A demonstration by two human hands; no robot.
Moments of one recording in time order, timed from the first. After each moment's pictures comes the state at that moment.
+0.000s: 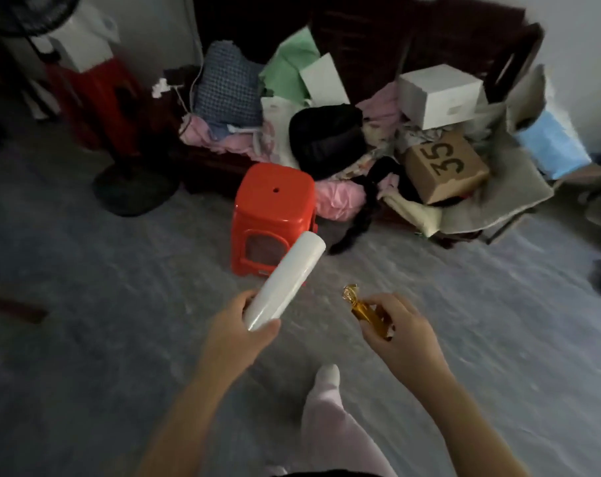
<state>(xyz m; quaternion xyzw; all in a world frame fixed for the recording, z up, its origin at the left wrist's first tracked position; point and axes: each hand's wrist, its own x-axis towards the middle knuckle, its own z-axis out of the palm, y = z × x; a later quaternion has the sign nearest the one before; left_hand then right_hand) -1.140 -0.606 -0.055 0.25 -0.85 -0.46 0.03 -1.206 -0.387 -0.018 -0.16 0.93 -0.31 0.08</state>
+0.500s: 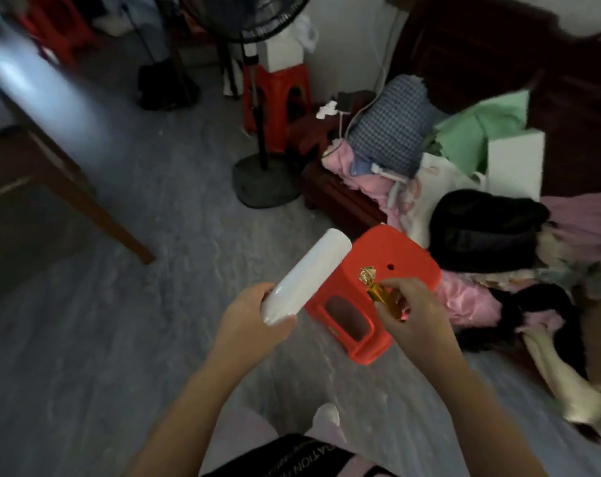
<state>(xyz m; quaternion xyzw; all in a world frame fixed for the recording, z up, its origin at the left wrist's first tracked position) -1.271 -0.766 -0.043 0.45 -0.77 -0.43 0.13 -1.456 -0.624 -0.023 -0.41 0.85 -0.32 0.14</state>
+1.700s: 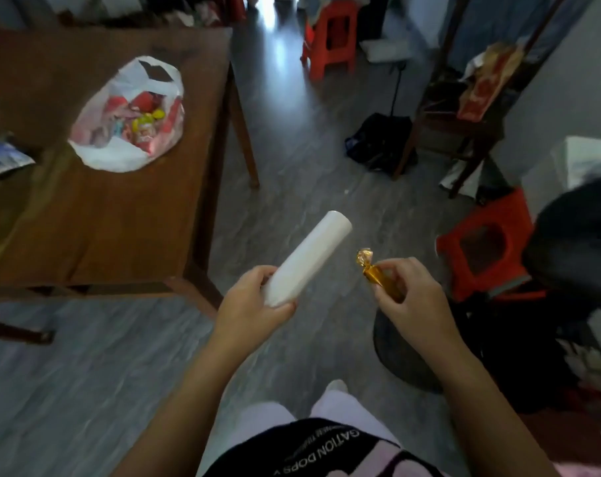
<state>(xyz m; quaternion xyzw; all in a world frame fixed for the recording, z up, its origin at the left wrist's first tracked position) -1.262 -1.460 -0.042 0.69 -0.59 -0.31 0.29 -1.490 -1.484 -0.023 -0.69 0.61 -0.27 0.27</state>
